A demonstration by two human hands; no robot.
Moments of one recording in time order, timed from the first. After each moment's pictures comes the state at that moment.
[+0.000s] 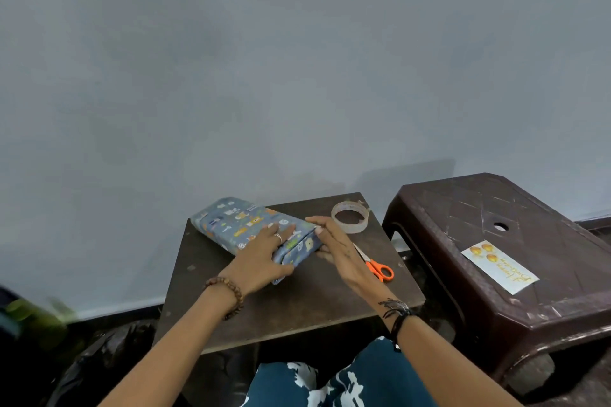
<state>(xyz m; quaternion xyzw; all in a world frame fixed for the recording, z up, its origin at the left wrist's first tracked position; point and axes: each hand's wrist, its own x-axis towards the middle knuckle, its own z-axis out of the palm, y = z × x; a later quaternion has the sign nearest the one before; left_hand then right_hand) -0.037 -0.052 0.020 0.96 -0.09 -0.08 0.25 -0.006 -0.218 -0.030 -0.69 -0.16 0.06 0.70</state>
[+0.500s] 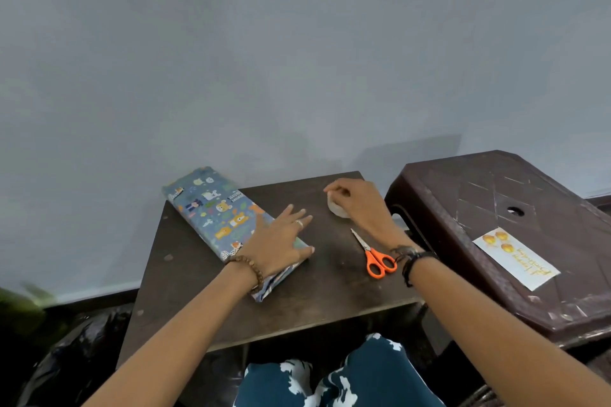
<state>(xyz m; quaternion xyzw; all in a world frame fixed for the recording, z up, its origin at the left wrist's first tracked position) 0.015 -0.083 -0.018 0.98 -0.16 -0.11 0.08 0.086 -0.260 -0.033 -0.90 -0.14 -0.08 0.40</state>
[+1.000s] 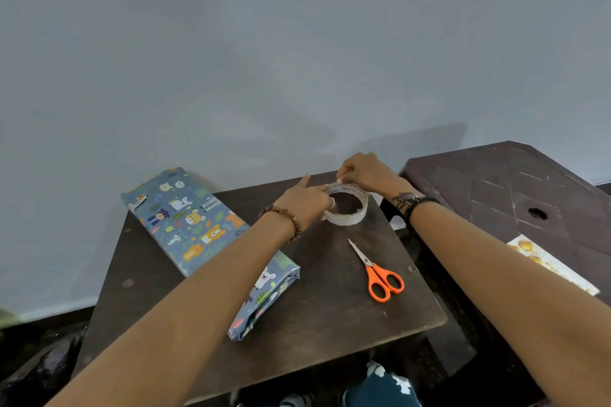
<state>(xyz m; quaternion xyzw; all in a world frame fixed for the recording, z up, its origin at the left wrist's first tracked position) 0.134 -0.135 -0.035 0.95 -0.31 -0.05 -0.07 0.203 -0.291 -0.045 -0.97 -0.09 0.05 0.23</state>
